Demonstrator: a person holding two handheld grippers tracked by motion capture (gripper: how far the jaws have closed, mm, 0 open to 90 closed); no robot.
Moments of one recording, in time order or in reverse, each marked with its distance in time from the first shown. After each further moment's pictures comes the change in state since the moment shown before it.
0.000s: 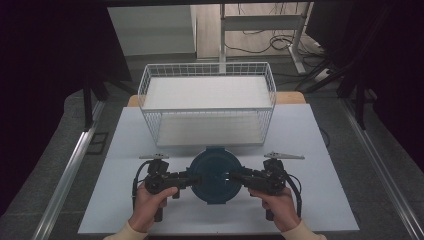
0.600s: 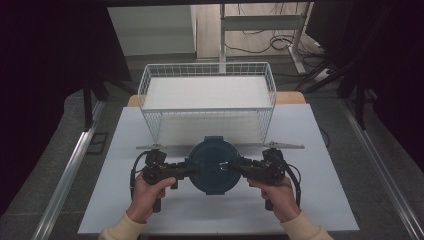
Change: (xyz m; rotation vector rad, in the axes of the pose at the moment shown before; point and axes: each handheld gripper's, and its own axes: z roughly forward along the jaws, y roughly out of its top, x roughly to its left) left arm -0.001 0.024 -0.009 -0.028 0.000 0.025; right arm 0.008 0.028 0.001 -0.012 -0.003 -0.040
